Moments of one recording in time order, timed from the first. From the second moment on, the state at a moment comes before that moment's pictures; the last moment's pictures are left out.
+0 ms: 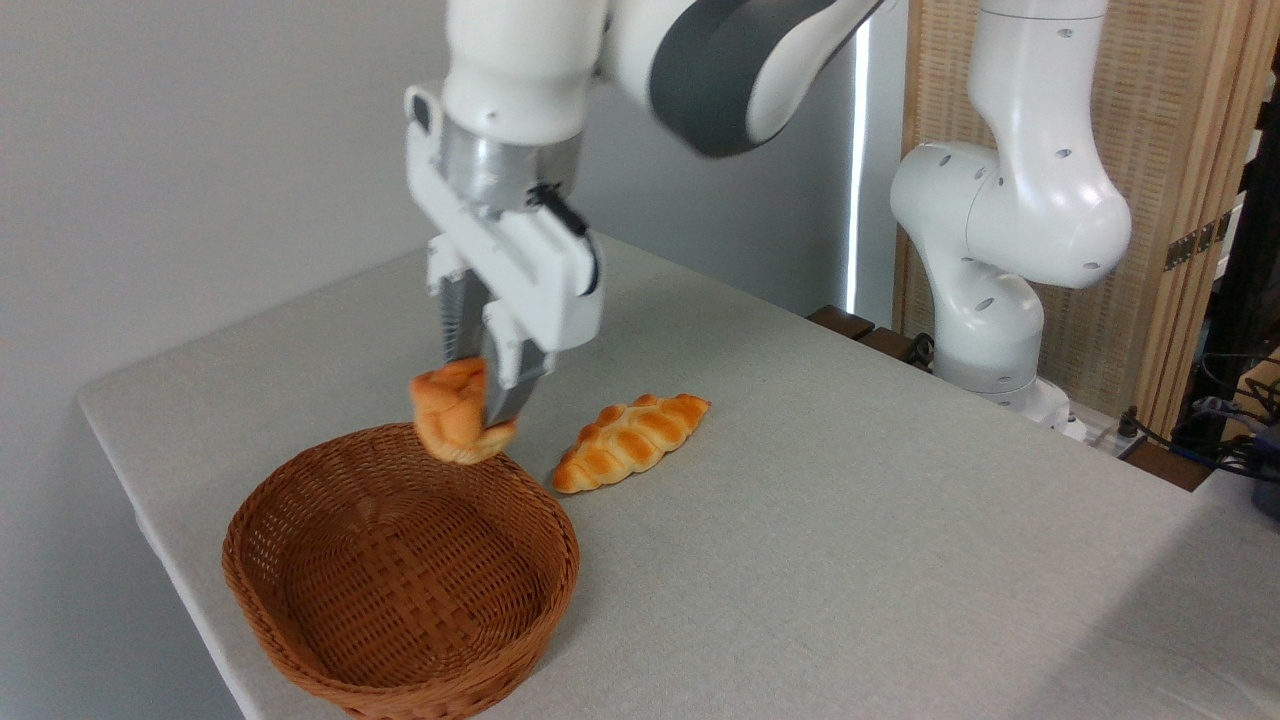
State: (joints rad) arm -0.08 -0.10 0.04 -1.96 -0.35 2.03 0.88
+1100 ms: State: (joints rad) arm -0.18 0.03 0.03 -1.94 -0.40 2.28 0.76
